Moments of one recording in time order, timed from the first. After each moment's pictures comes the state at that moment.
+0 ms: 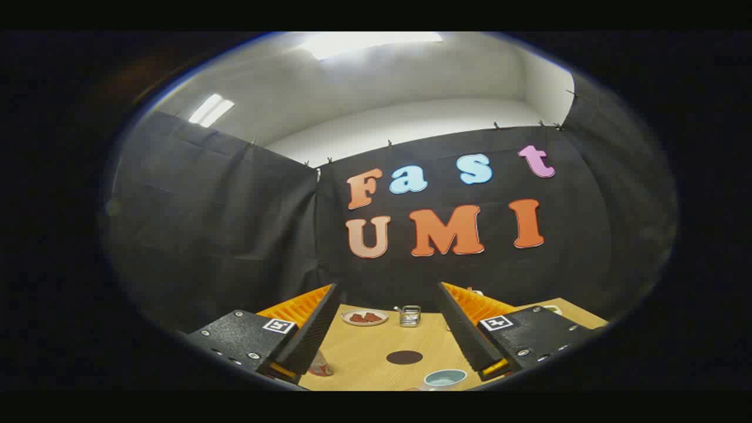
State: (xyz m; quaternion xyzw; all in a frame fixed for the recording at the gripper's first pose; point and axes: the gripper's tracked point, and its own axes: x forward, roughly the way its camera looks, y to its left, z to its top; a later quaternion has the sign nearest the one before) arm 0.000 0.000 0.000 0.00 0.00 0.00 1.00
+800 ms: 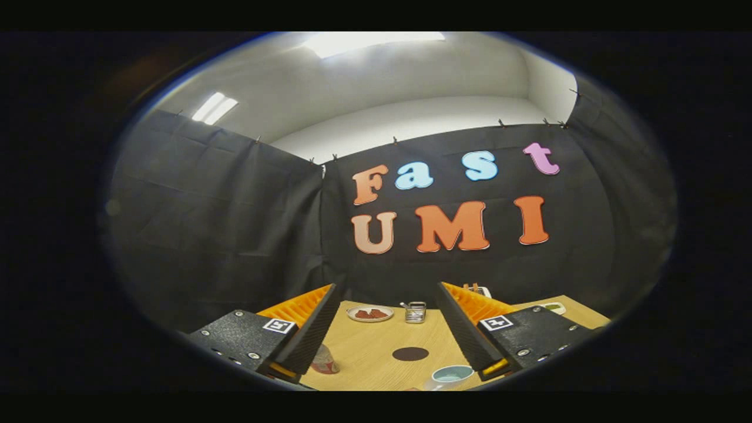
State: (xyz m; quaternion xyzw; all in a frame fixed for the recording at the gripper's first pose) arm -0.005 0.015 -0.010 0.01 0.00 0.01 1.00
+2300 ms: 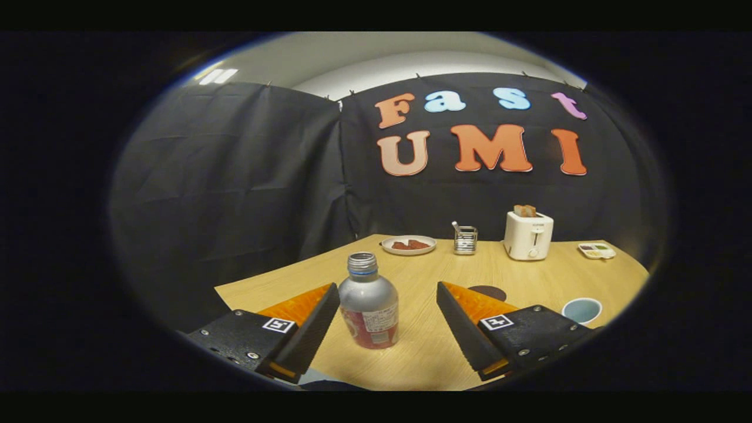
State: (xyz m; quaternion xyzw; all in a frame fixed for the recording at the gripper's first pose) arm 0.020 0.145 -0.245 0.02 0.20 0.05 0.98
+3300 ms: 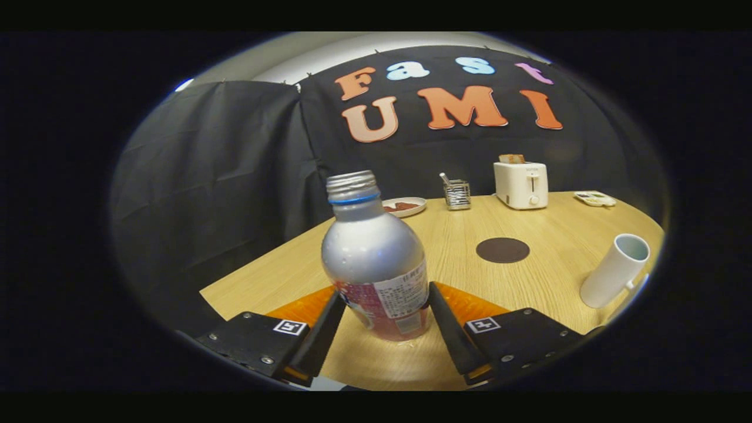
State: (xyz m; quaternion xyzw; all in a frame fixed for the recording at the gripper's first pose) arm 0.025 0.157 -0.316 0.08 0.28 -0.03 0.96
